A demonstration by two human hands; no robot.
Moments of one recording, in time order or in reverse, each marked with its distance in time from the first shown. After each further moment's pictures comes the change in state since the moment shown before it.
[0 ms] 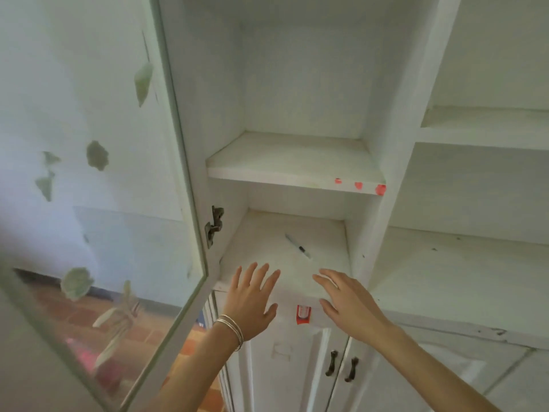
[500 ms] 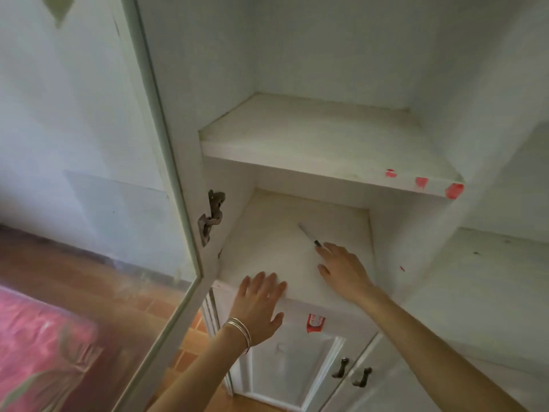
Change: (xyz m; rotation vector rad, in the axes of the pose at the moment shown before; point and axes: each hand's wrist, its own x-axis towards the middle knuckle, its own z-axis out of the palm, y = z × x) left_hand 0.050 -0.028 0.087 -0.082 -0.174 -0.023; right_hand 0.135 0.054 0.079 -0.056 -0.183 0.136
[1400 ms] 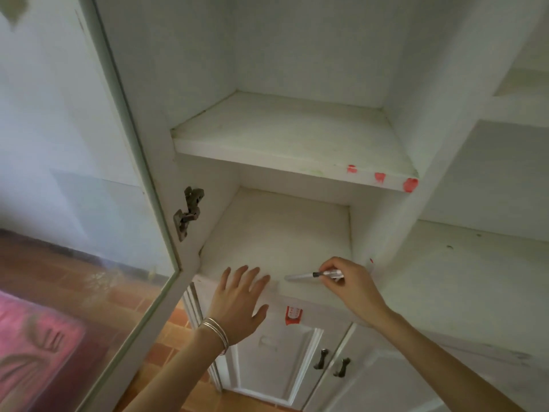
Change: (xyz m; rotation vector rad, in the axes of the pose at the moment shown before) left_hand -0.015 0.019 -0.018 0.035 0.231 0.013; right_hand -0.077 0.024 -0.028 0.638 0.212 0.033
